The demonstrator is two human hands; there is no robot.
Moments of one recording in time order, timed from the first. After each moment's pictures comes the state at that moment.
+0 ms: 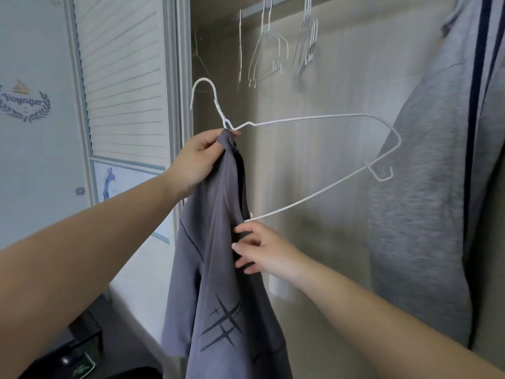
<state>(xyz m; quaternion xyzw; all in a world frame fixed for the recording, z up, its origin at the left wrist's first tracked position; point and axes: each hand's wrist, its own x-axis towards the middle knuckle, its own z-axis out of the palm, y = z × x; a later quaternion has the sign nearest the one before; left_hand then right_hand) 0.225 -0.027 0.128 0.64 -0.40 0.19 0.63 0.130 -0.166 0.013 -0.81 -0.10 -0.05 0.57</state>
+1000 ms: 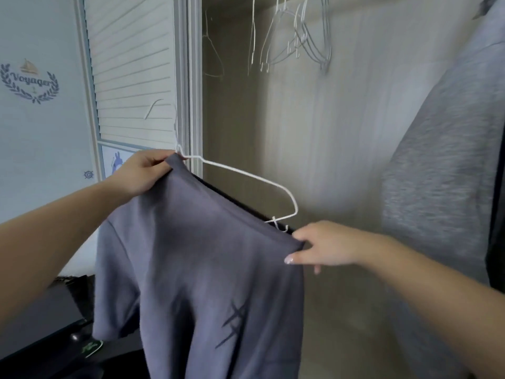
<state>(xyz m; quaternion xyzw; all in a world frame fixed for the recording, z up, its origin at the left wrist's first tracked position) 0.268 0.086 0.081 0.80 -0.32 0.20 0.47 0.112 -0.238 0.040 -0.99 -0.12 0.02 0.08</state>
